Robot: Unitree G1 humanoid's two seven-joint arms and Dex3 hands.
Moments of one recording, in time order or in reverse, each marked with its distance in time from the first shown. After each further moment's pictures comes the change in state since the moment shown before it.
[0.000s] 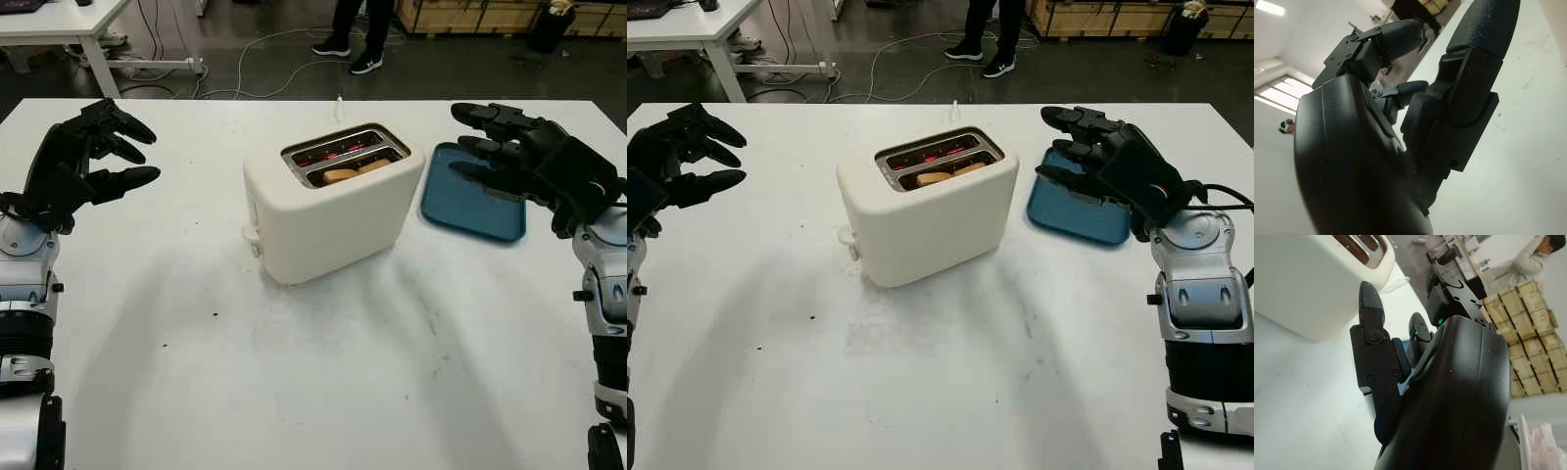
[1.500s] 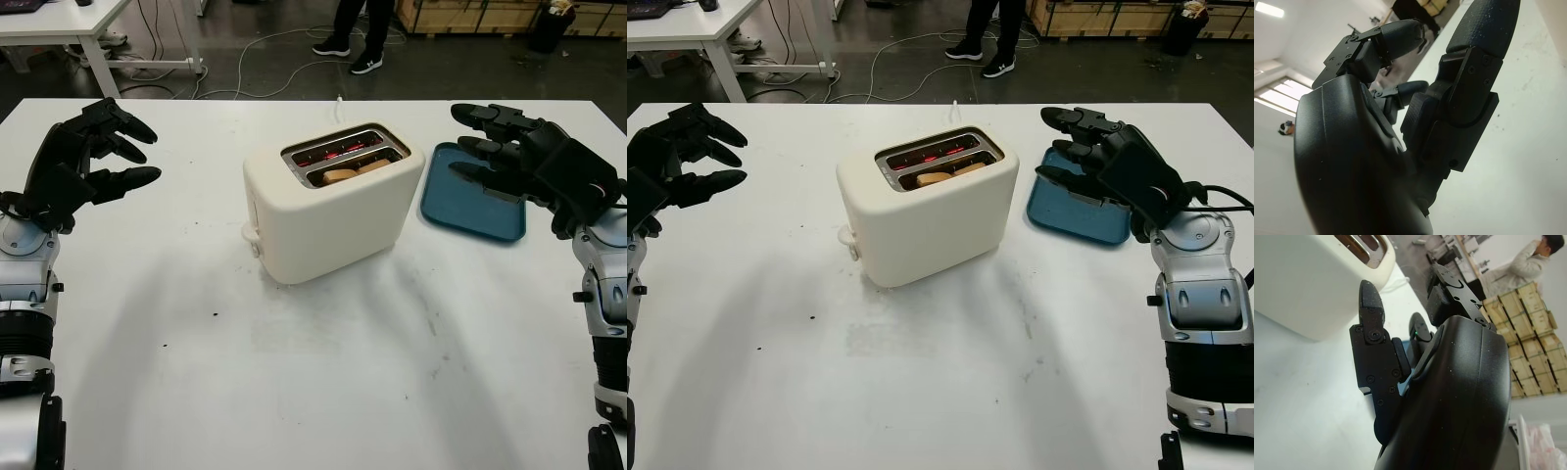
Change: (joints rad) left arm 0.000 0.000 0.000 -0.006 -0.001 0.000 -0.008; right arm 0.004 0.000 0.002 0.004 -0.007 -0.016 0.000
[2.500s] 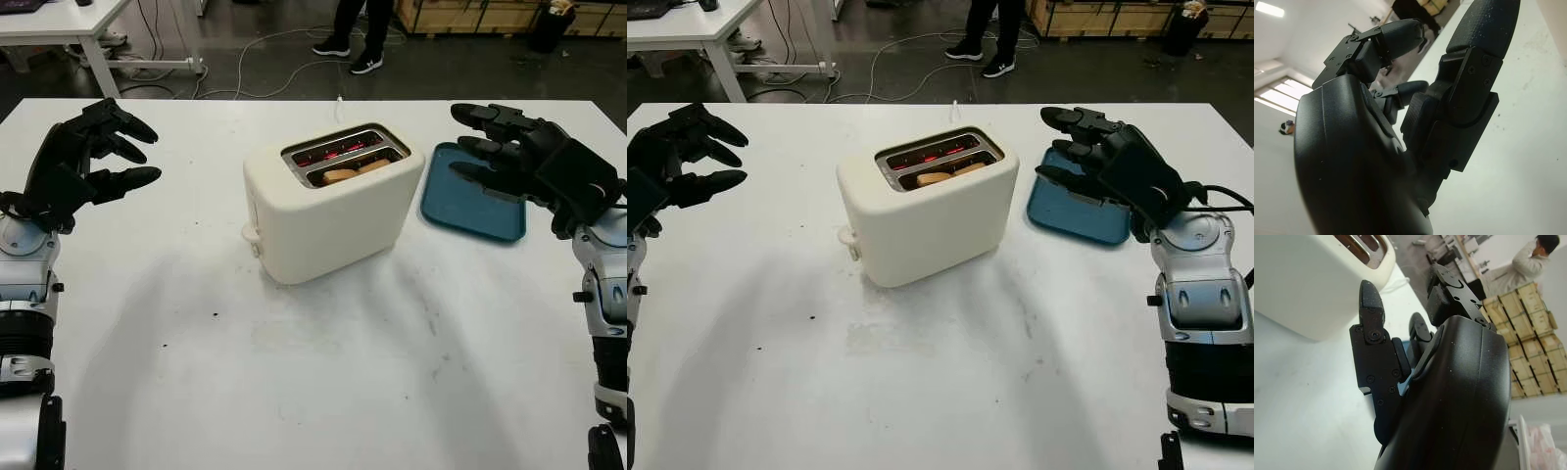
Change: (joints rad) left arm 0.000 0.000 -0.001 0.001 0.003 0.000 0.005; right arm 0.000 0.000 0.000 0.004 0.001 0.000 0.000
